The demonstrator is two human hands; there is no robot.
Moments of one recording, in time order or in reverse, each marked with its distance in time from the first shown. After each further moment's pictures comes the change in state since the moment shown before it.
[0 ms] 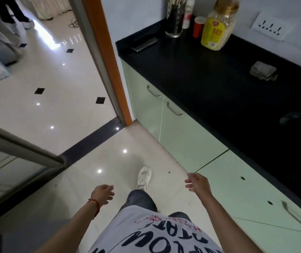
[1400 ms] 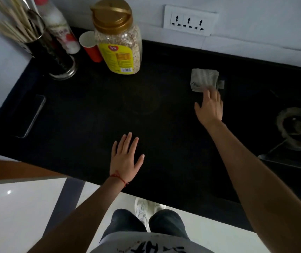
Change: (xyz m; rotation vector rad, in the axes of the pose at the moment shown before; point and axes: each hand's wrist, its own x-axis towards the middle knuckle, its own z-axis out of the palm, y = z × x) left_hand 0.146 0.482 0.220 1.291 -0.002 1.294; right_hand 0.311 -0.316 -0.222 -0.620 0.732 -0.188
